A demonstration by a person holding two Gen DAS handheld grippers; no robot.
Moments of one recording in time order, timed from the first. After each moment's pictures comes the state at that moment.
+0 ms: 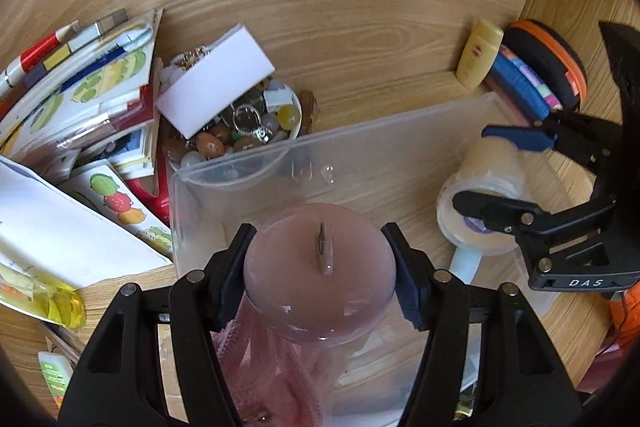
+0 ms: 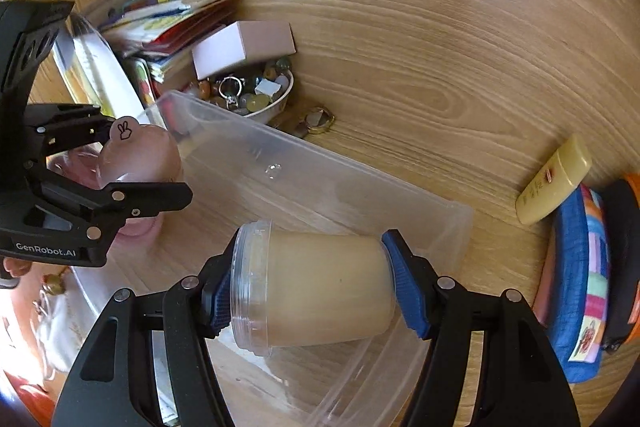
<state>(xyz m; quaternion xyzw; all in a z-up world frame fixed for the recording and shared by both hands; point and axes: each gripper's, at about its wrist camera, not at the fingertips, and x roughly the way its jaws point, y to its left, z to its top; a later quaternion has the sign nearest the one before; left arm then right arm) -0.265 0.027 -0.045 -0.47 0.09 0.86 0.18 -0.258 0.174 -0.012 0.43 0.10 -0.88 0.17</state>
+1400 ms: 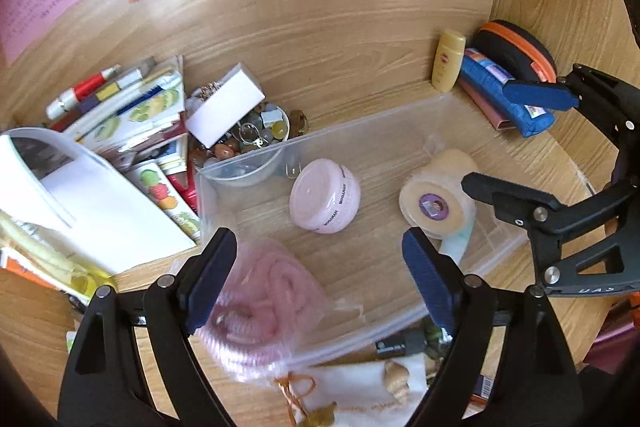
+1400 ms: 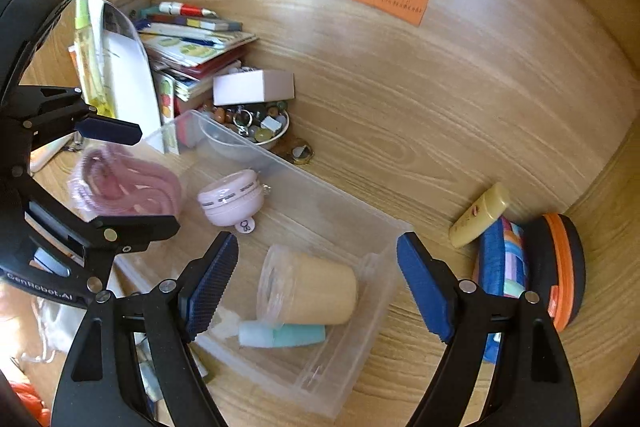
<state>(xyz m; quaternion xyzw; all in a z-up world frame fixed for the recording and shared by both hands) -0.202 0.032 -0.004 -0.42 0.12 0.88 0.17 -0.181 0.151 0.040 0.36 0.17 -0.91 0.10</state>
